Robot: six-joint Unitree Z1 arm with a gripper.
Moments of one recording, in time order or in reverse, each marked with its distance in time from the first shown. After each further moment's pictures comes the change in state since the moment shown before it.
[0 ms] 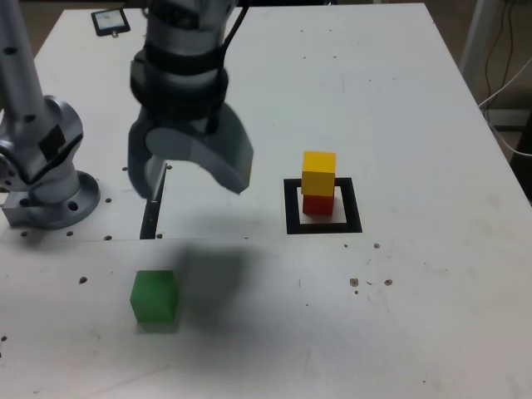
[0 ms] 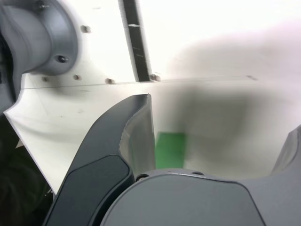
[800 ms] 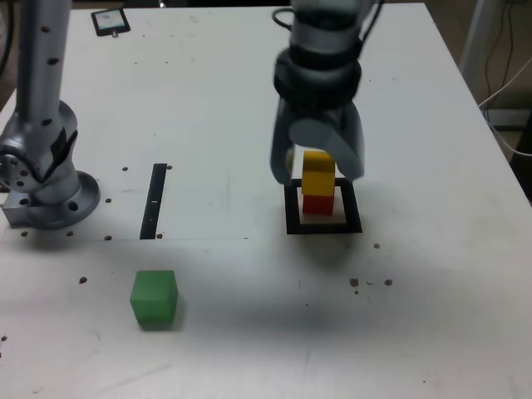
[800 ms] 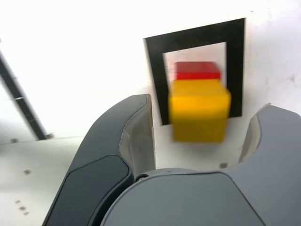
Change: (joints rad) arm 0.231 0.228 -0.310 -0.082 0.123 0.279
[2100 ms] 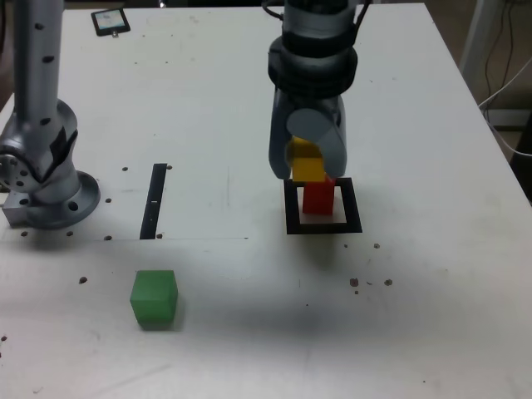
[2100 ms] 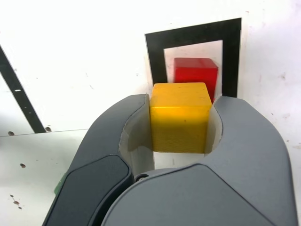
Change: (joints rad) arm -0.006 0.018 -0.026 -0.011 -0.006 -0.037
